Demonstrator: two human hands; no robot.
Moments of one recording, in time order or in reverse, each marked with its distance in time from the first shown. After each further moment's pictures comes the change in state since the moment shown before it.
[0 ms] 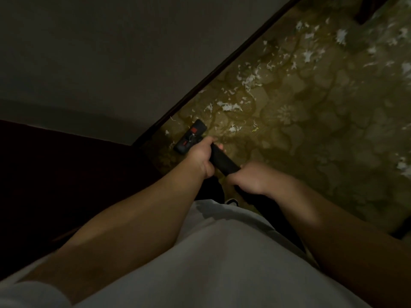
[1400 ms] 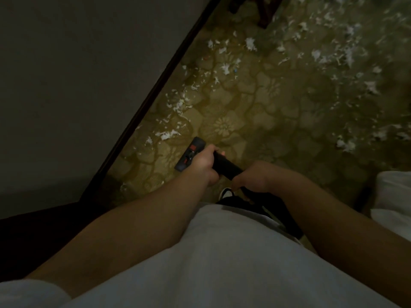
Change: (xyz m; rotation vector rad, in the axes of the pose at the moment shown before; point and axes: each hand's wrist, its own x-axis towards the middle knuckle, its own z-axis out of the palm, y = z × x) left_hand -0.005 -0.129 0.333 0.275 -0.067 -0.055; right_hand -0.019 0.233 -0.260 0.263 0.034 0.136
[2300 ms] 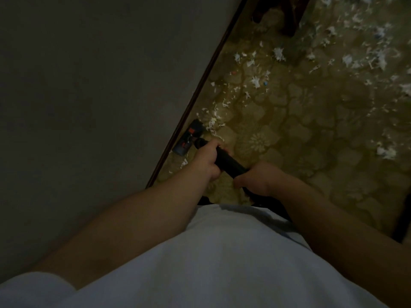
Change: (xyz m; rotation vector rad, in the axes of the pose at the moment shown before) left_hand 0.037 0.281 -0.132 0.095 -0.090 0.018; right_hand 0.063 -0.283 0.062 0.075 0.098 -0.007
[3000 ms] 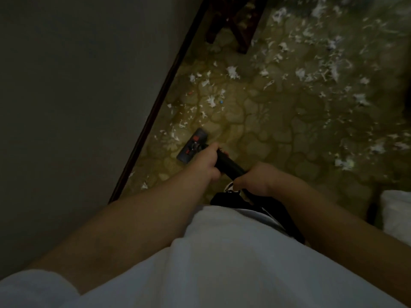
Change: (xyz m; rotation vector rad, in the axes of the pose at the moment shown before) left_hand 0.047 -0.056 0.314 0.090 0.064 -0.050; right_hand 0.036 0.163 -0.269 0.077 -0.025 0.010
